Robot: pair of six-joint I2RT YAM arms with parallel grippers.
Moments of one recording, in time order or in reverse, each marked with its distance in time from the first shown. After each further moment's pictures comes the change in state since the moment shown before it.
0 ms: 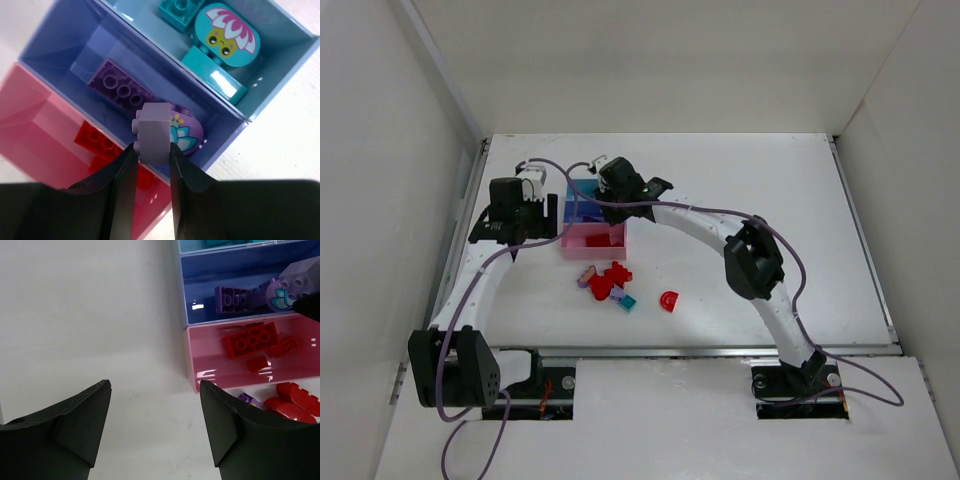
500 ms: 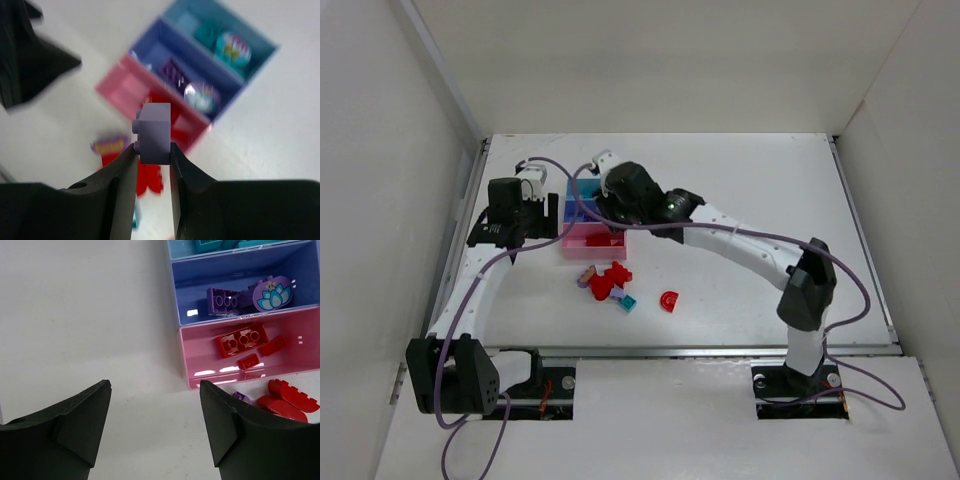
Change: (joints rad) left arm -0.007 -0.027 0.002 -0.003 0.020 0.000; right arm 0.135 -0.442 -0.331 0.024 0.115 0.040
